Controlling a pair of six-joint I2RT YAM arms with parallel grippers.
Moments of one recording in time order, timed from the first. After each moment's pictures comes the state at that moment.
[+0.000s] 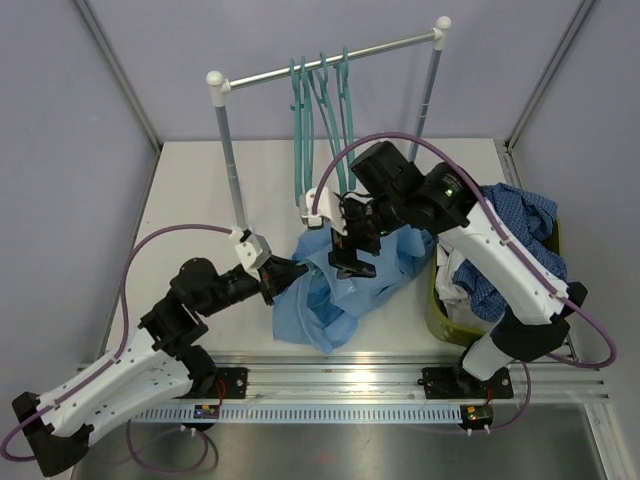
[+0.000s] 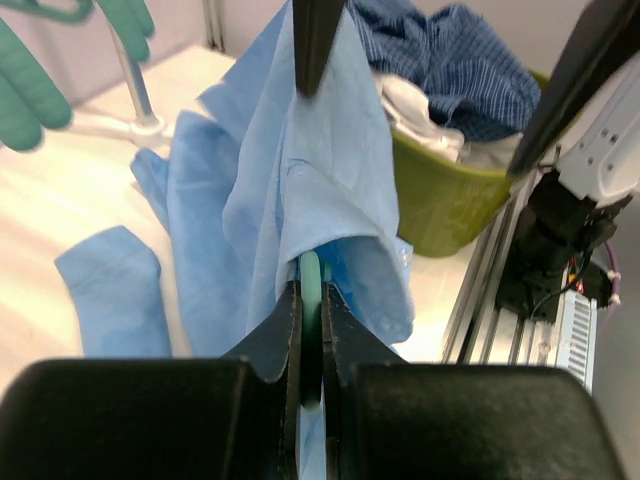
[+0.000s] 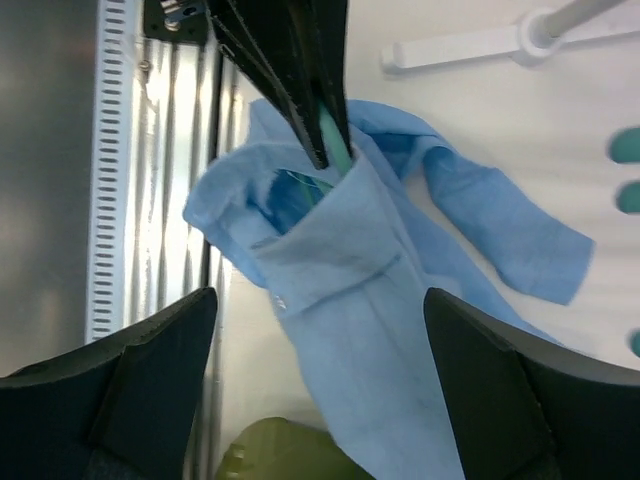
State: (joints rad) left arm -0.83 0.60 0.61 -0.01 0.26 -0.09; right arm 0.91 1.60 2.08 -1.37 -0.46 -0.63
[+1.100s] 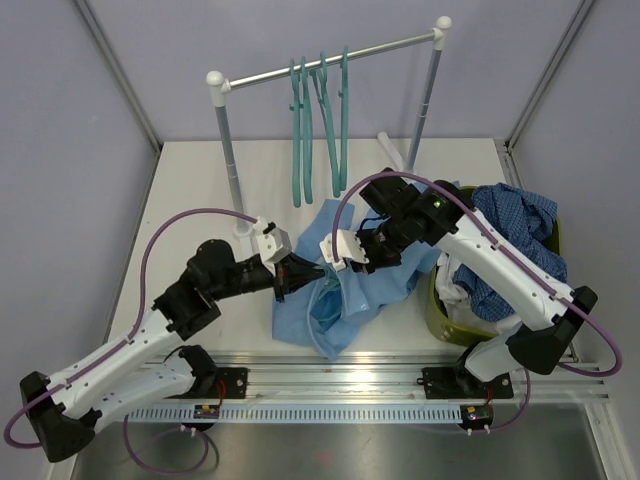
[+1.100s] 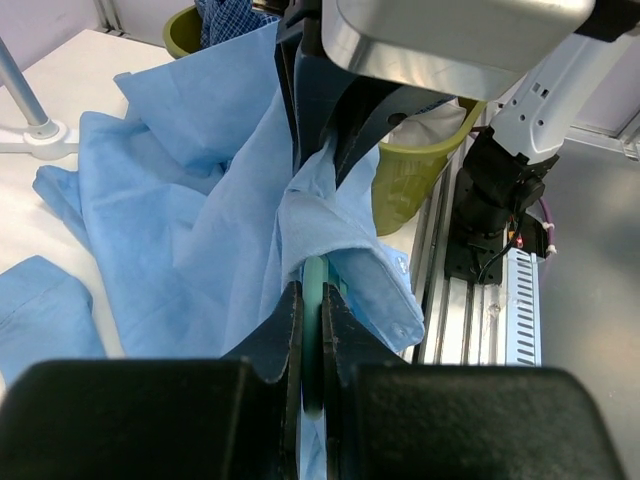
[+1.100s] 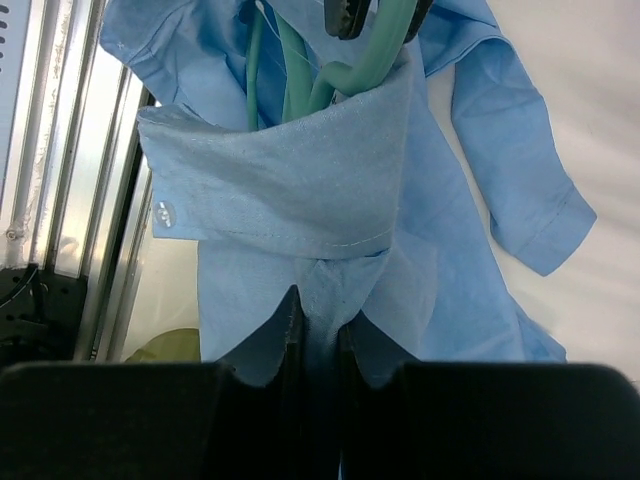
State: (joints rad) left arm -0.81 0.78 0.71 0.00 0.48 -0.06; right arm 0.82 1.47 1.69 -1.36 -0.40 -1.09
